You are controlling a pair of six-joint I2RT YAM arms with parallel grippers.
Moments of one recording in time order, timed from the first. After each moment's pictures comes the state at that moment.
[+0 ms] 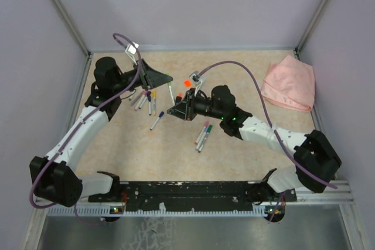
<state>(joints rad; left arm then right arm) -0.31 1.25 1.07 0.15 0.76 -0.79 0.80 1.37 0.87 0.43 -0.45 0.60</state>
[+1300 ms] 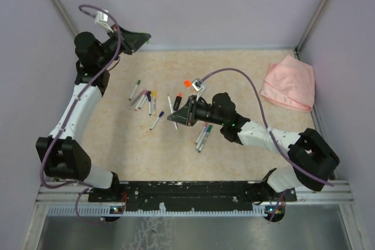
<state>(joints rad) -0.14 1.46 1.35 0.31 0.66 -0.75 0.79 1.39 0.76 0.59 -0.45 0.75</state>
